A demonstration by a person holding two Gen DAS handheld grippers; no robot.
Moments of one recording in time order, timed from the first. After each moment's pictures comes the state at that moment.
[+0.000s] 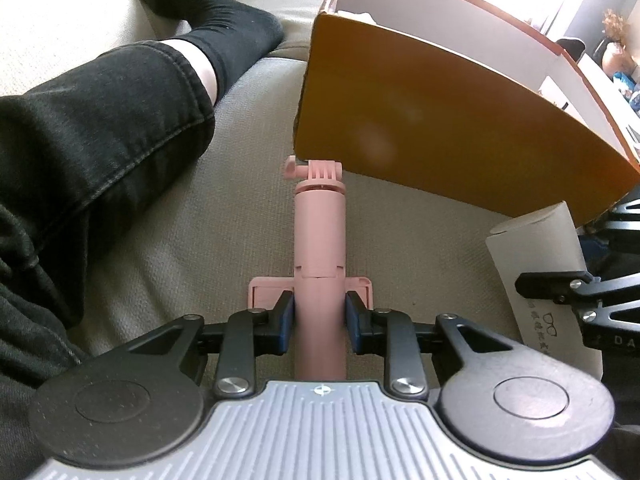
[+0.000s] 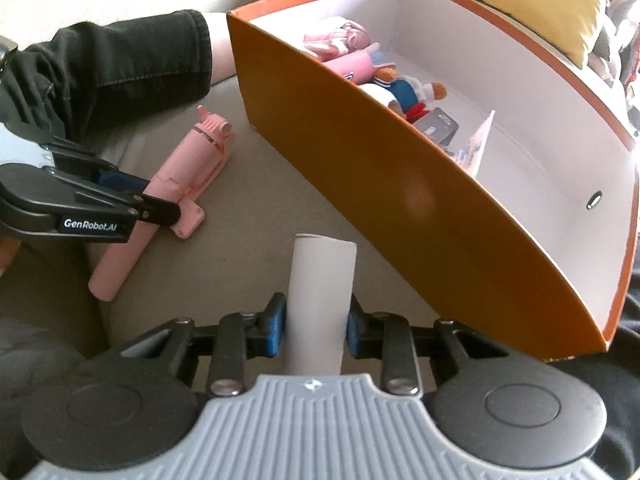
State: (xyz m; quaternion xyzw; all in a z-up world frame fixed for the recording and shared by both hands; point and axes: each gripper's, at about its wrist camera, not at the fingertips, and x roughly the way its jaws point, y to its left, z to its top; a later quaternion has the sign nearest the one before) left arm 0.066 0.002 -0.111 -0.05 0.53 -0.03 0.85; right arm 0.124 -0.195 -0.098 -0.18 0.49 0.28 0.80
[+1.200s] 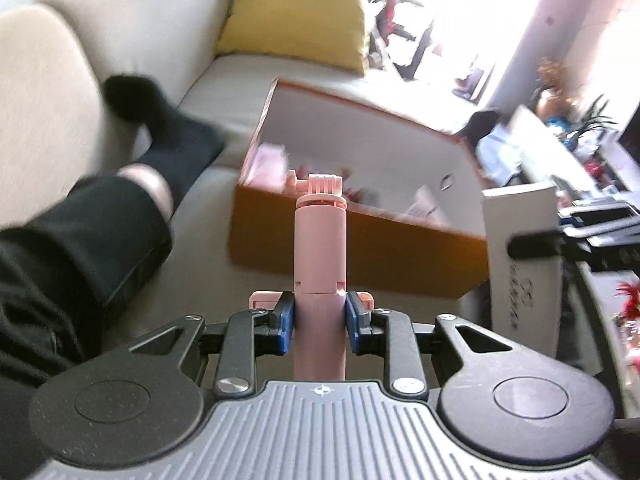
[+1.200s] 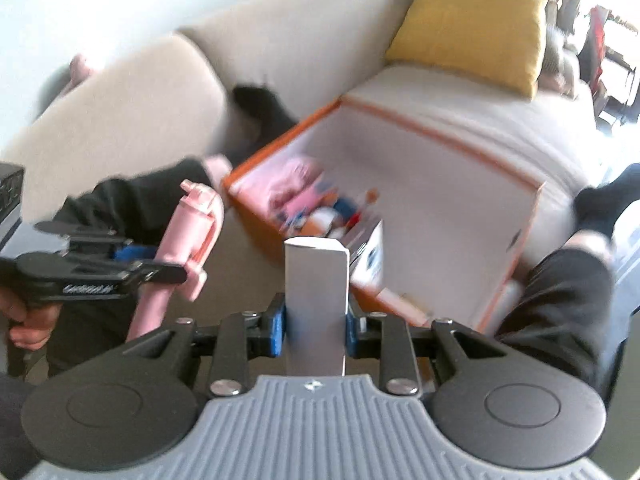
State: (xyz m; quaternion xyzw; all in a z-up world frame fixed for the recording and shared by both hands) left arm 0.045 -0.001 -0.011 -0.08 0.42 -0.12 0.89; right arm 0.117 -0.261 0.021 -0.06 0.42 0.29 0.86
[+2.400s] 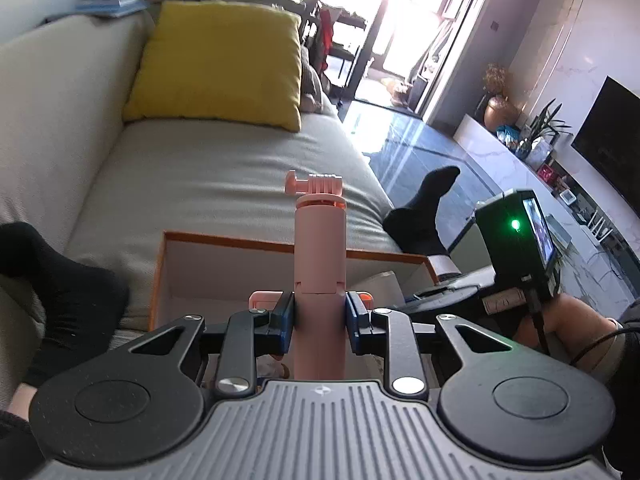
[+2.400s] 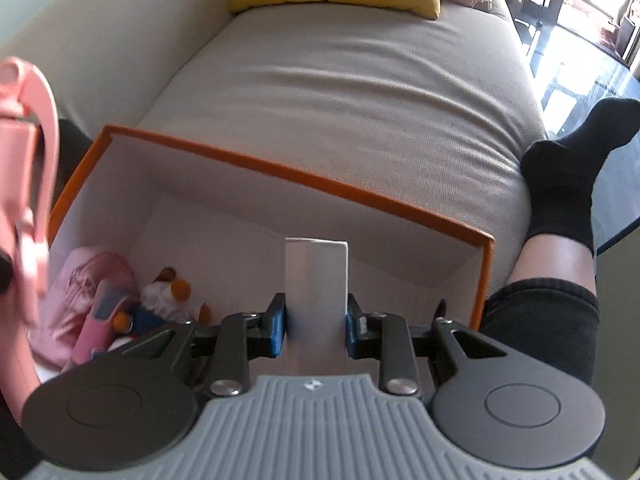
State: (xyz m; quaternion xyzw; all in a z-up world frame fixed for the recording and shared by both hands) left arm 0.223 -0.052 0.022 -0.07 0.39 -0.21 0.89; right arm 0.333 -0.261 -0.060 -0.01 0.53 0.13 0.84
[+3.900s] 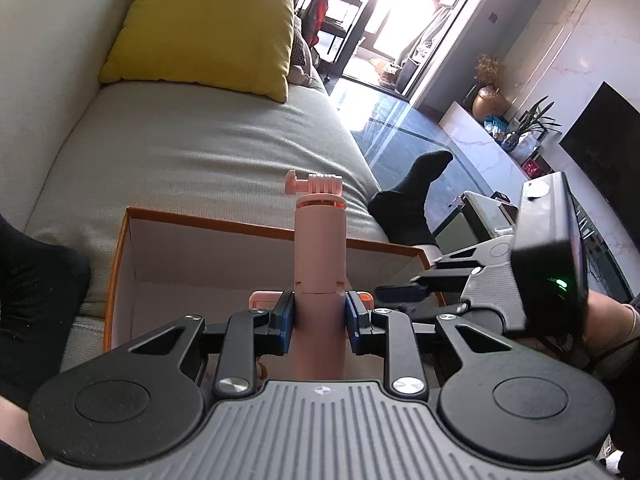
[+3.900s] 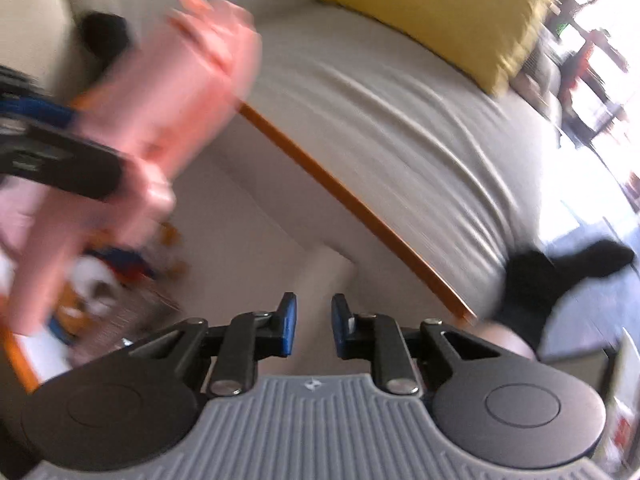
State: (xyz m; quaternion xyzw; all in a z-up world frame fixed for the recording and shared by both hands) left arm 0.247 -0.054 0.001 -0.10 0.43 -0.23 0.87; right arm 0.301 -0.234 -0.041 -0.22 0.47 0.21 0.82
